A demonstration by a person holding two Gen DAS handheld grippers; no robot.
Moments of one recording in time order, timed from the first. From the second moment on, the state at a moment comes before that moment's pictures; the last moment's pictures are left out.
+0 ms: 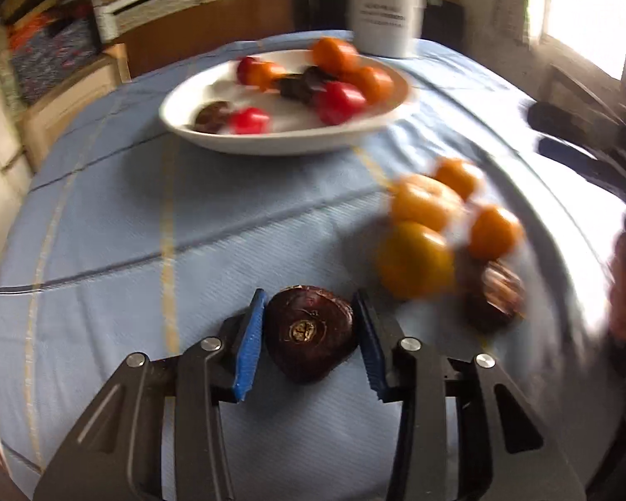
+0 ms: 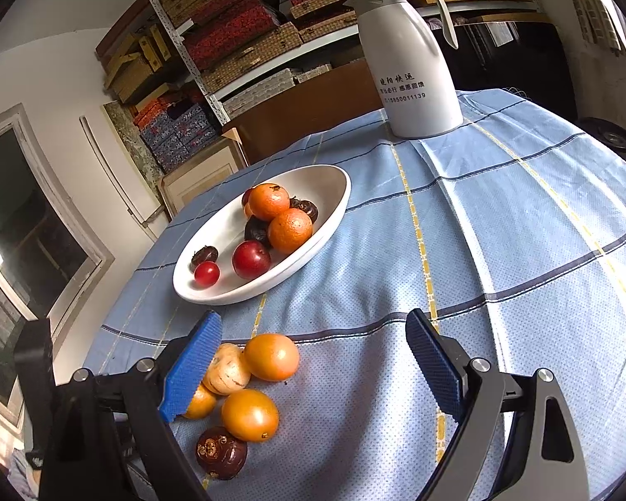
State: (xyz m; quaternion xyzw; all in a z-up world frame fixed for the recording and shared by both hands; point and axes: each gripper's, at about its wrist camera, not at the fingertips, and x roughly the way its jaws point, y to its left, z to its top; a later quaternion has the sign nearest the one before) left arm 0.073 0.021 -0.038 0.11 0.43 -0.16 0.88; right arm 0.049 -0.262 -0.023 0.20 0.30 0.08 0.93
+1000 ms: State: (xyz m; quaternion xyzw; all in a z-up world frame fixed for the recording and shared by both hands) left arm 0.111 0.041 -0.042 0.02 0.44 -0.11 0.89; right arm 0.083 -0.207 -0.047 0.11 0.41 0.14 0.90
